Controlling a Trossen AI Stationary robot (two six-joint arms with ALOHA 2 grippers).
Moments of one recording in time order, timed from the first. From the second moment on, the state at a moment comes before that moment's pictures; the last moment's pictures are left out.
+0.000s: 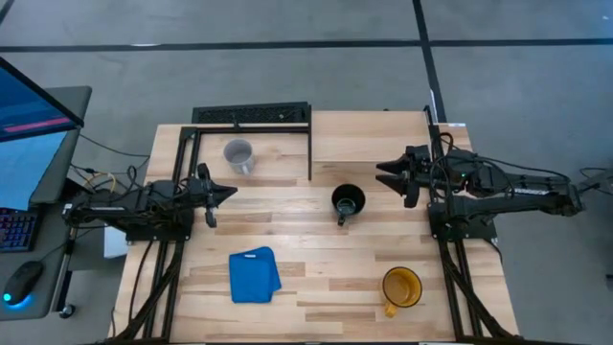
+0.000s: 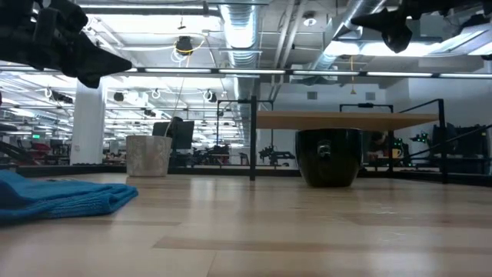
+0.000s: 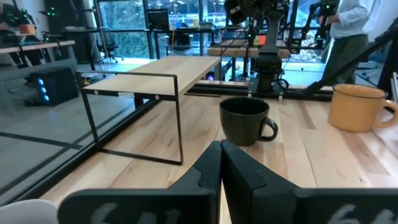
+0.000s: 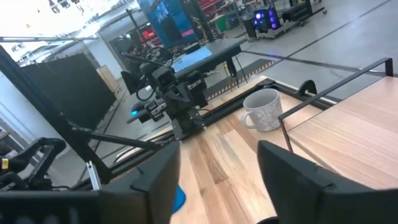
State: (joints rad) left arm 0.00 0.09 0.12 -0.08 -0.27 0.00; right arm -0.09 0.58 0.59 -0.11 0.05 0.41
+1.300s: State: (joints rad) left arm 0.00 0.09 0.12 -0.15 -0.35 0.01; right arm 0.02 0.66 0.59 0.01 -0.10 0.25
